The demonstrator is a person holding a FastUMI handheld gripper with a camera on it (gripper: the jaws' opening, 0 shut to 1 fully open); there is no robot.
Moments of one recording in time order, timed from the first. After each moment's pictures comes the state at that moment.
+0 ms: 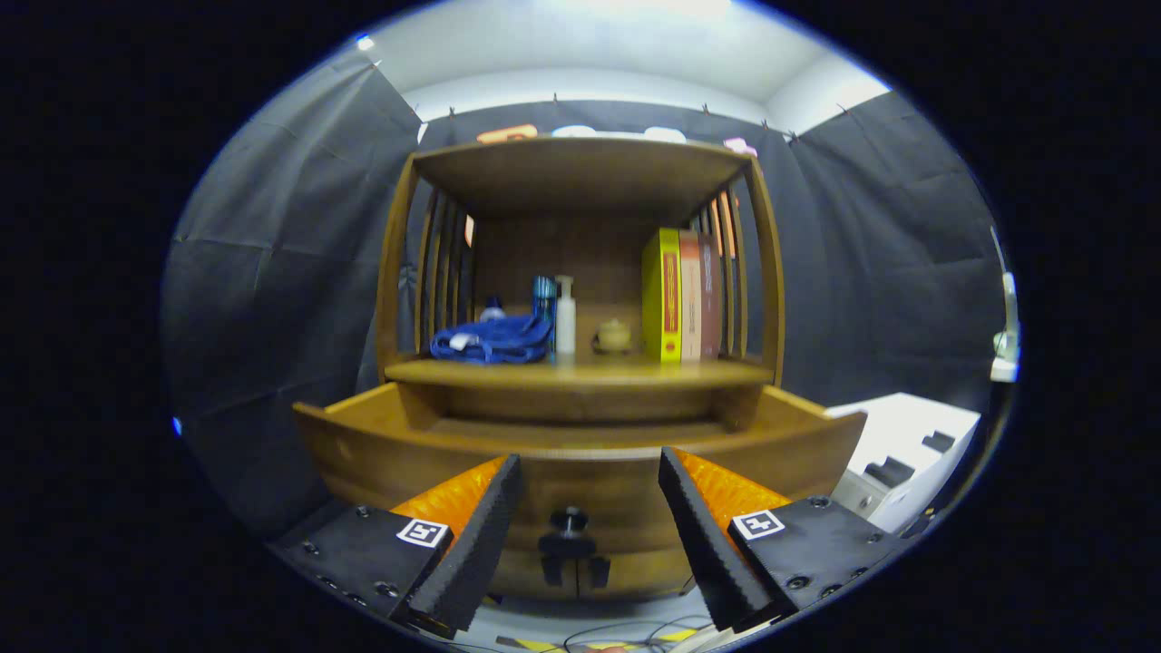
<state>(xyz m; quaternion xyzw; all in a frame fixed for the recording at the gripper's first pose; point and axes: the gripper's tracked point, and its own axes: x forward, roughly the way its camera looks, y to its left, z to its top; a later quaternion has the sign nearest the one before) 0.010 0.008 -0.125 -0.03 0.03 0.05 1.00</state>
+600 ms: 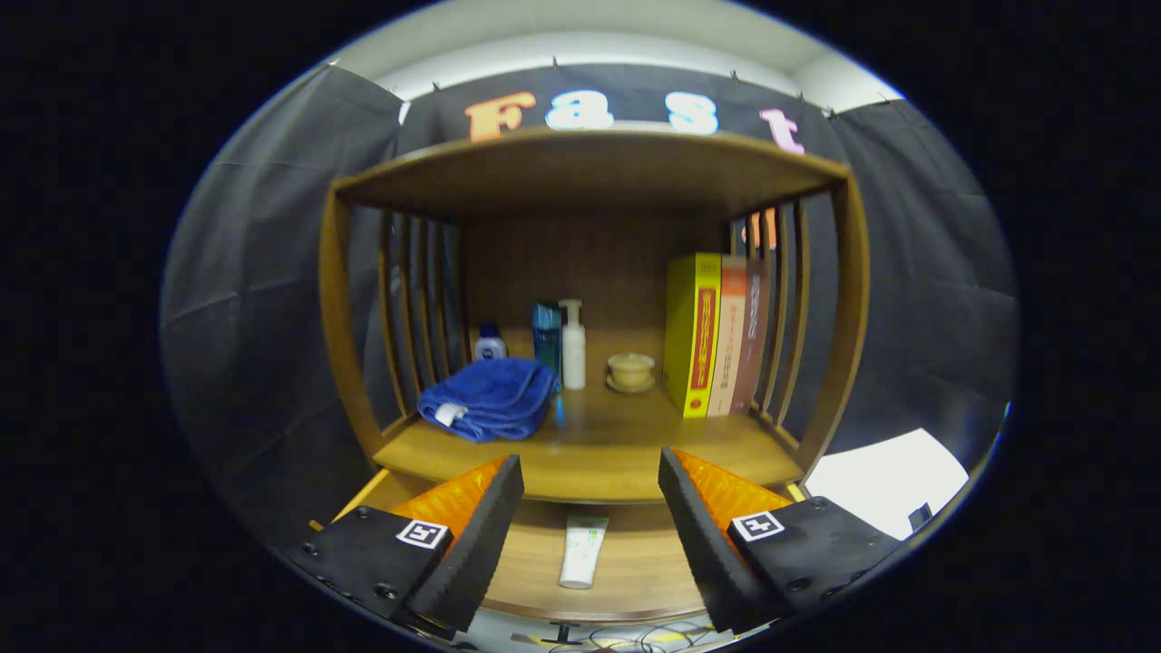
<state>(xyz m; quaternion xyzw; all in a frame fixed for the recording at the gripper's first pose) 0.156 0.018 -0.060 -0.01 0.21 0.07 0.98</state>
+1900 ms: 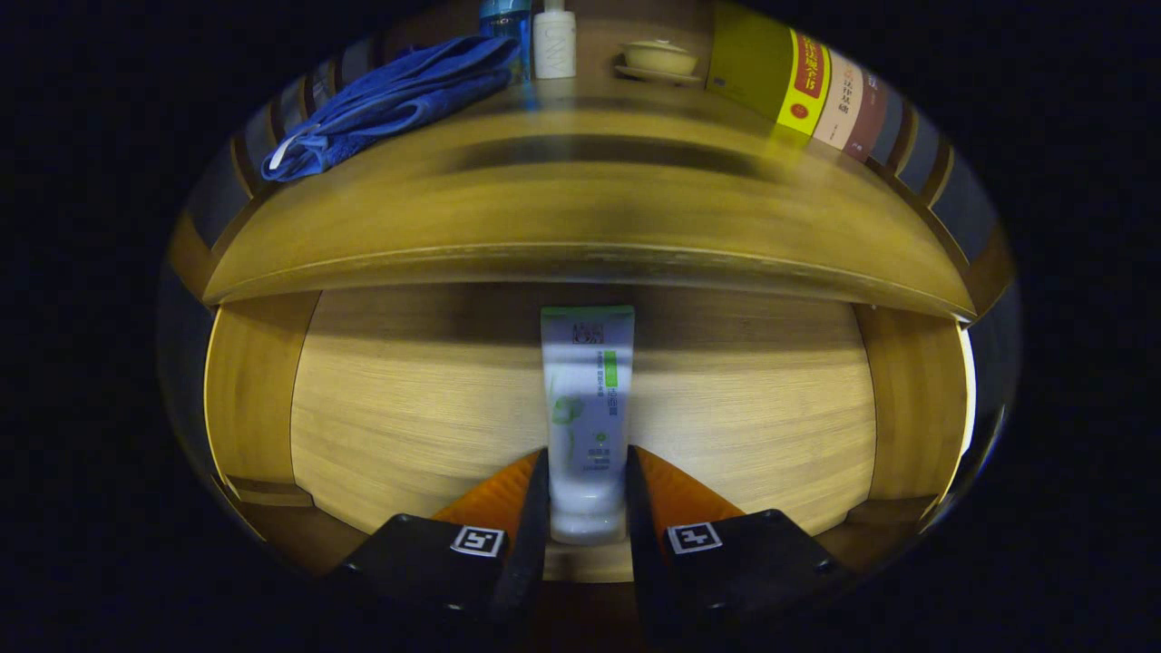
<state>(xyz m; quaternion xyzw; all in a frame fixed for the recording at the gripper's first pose) 0.206 0.045 -0.258 -0.04 0.57 0.04 0.82</state>
